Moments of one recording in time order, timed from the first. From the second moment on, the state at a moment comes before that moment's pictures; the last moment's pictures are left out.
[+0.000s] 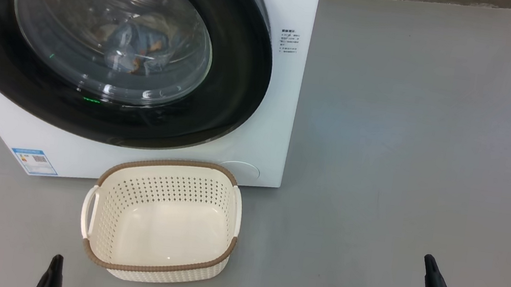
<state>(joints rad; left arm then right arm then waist) 0.00 0.08 0.01 0.36 -0.79 -0.13 -0.12 -0.08 -0.07 -0.05 0.38 0.83 0.13 -0.12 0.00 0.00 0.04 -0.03</state>
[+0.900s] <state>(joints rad) -0.01 0.07 0.03 0.33 -1.05 -0.13 -0.05 -0.08 -0.07 -0.08 0.35 1.08 0.13 -0.05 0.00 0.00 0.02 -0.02</state>
